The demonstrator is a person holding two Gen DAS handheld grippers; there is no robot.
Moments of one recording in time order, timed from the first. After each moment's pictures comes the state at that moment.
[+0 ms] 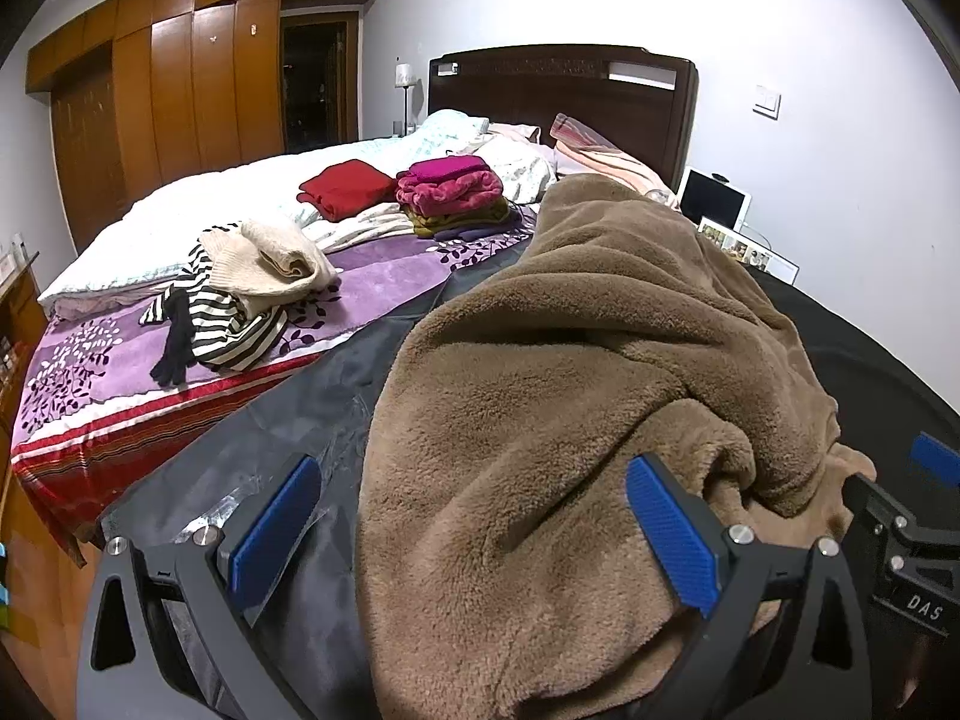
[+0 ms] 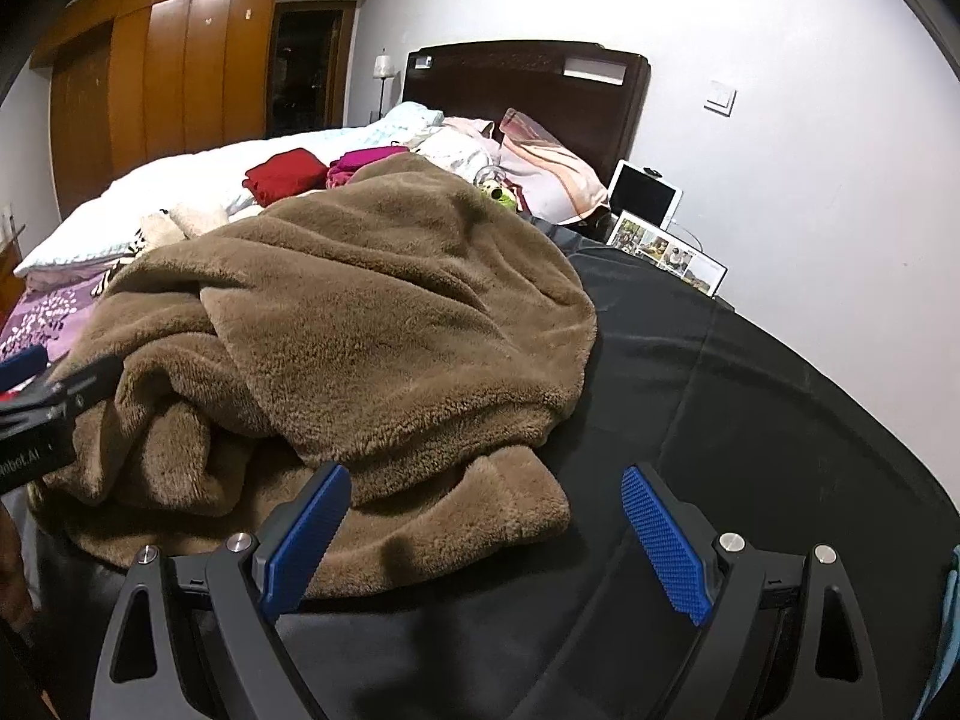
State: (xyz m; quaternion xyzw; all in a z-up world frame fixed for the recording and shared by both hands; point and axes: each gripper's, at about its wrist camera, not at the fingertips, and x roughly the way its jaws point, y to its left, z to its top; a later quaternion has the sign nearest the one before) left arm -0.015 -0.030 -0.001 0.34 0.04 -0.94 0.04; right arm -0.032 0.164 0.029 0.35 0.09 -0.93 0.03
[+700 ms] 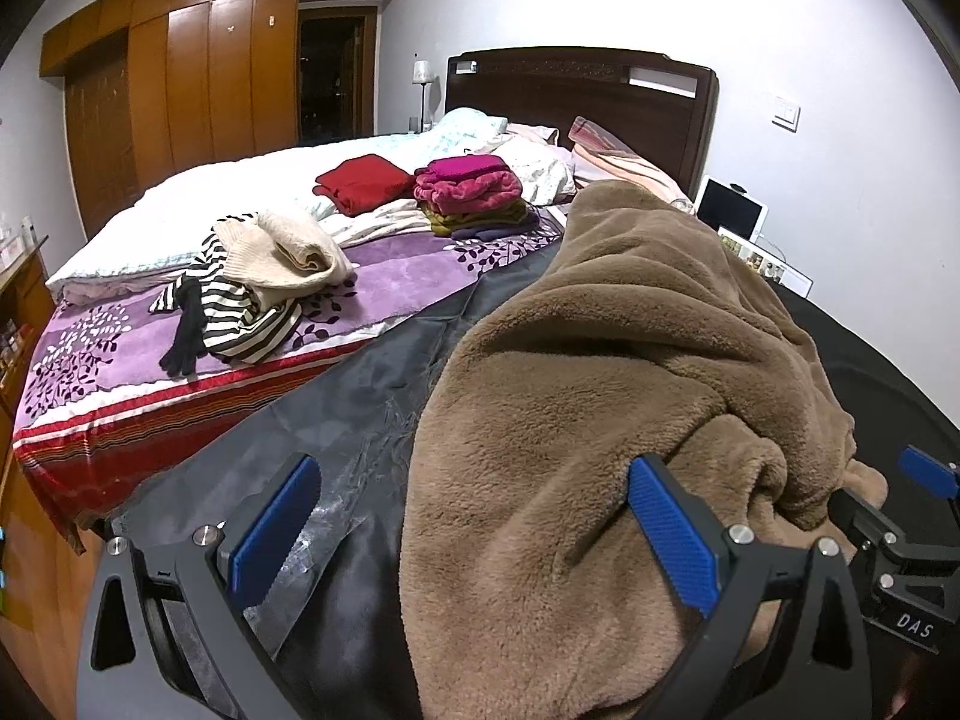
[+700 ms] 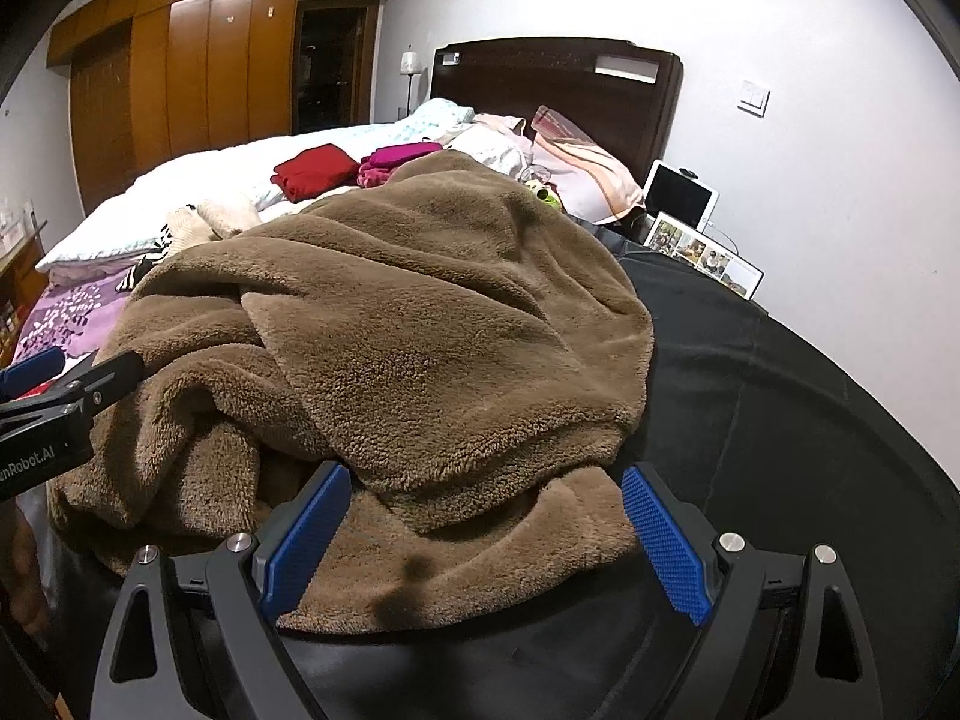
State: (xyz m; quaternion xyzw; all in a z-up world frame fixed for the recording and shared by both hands) left arm -0.017 -0.048 -0.004 0.34 0.06 -0.94 0.05; right arm -0.042 0.141 0.024 0.36 0.09 -0.93 0.06
